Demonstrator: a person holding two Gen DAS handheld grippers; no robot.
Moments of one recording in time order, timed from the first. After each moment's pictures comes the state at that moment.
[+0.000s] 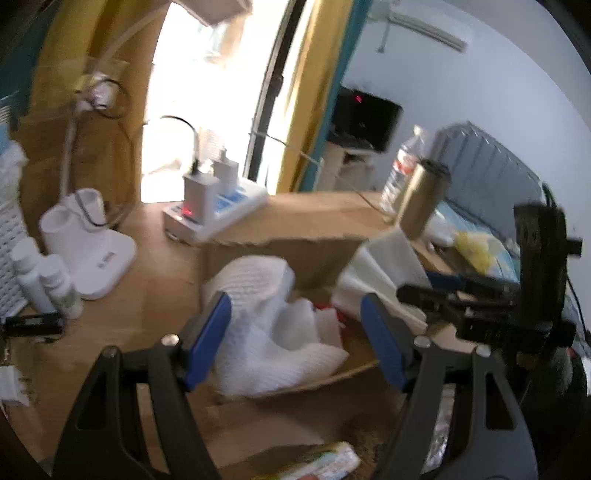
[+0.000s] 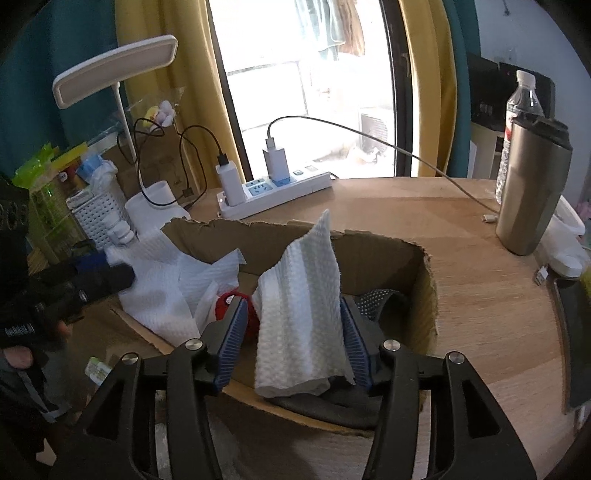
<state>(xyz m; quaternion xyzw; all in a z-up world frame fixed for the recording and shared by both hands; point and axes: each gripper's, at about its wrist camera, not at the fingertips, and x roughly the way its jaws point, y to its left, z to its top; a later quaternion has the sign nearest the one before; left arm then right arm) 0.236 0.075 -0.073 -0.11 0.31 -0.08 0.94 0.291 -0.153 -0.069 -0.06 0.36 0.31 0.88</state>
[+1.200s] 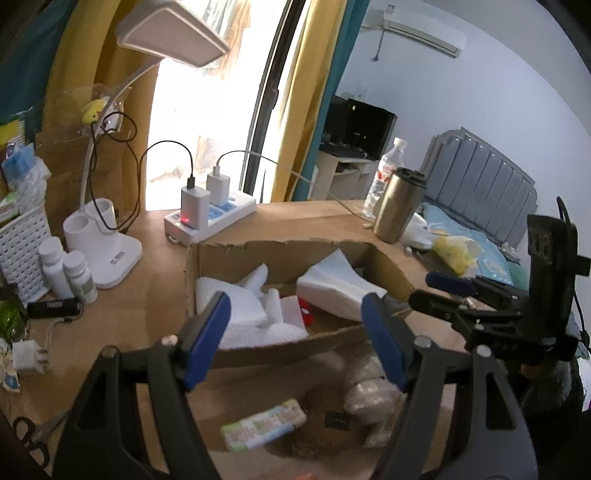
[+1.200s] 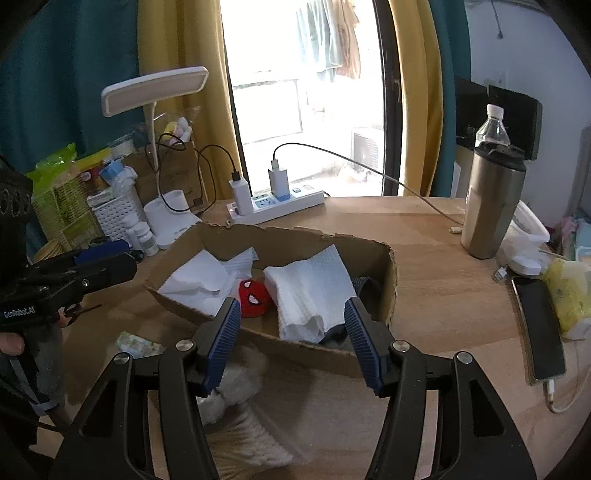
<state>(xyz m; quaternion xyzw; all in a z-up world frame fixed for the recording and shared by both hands) 0.179 0.059 -0.036 -0.12 0.29 -0.07 0.95 0.229 -0.178 -0.034 -0.08 0.32 0.30 0.89</state>
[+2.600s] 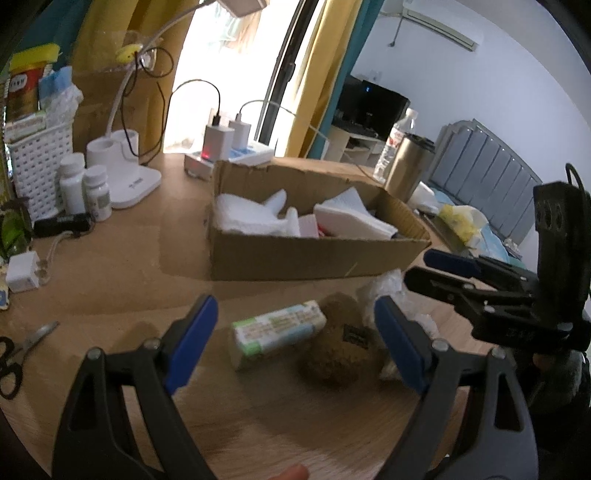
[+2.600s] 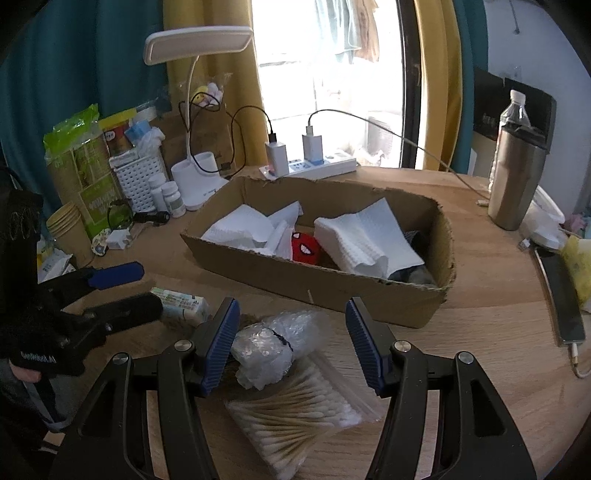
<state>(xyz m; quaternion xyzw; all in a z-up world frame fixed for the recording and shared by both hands) 0.134 0.062 -0.092 -0.14 0.34 -0.06 0.93 0.188 -0.147 -0.065 -0.10 0.36 0.31 0.87</state>
